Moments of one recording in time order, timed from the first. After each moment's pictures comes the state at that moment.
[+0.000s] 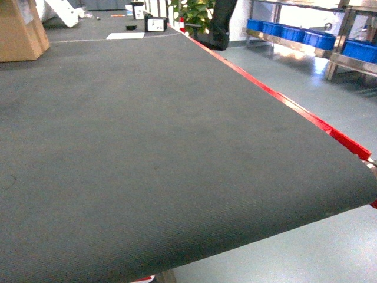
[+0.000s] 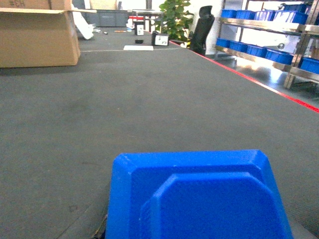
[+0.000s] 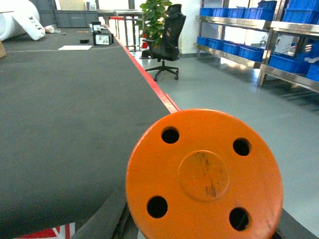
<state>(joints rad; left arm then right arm) 0.00 0.01 0.01 -0.01 0.00 0.00 0.00 0.00 0.01 -0.01 0.00 0.01</state>
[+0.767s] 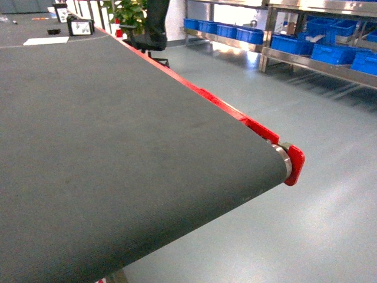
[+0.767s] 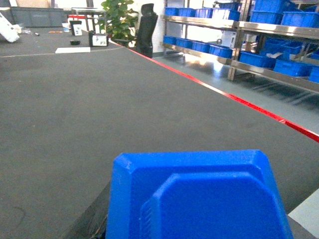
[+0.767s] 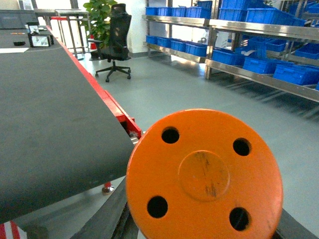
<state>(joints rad) 0.00 0.01 0.01 -0.01 0.00 0.00 0.00 0.00 0.01 -0.01 0.00 0.01</state>
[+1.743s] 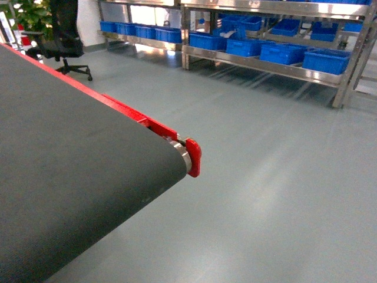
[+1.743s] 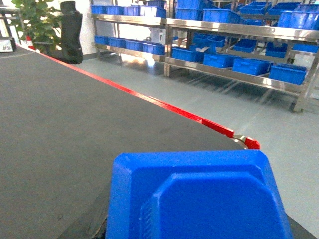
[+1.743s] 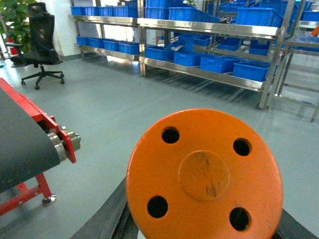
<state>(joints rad) 0.00 0.01 0.01 -0.01 0.00 0.00 0.00 0.00 0.01 -0.01 0.00 0.01</state>
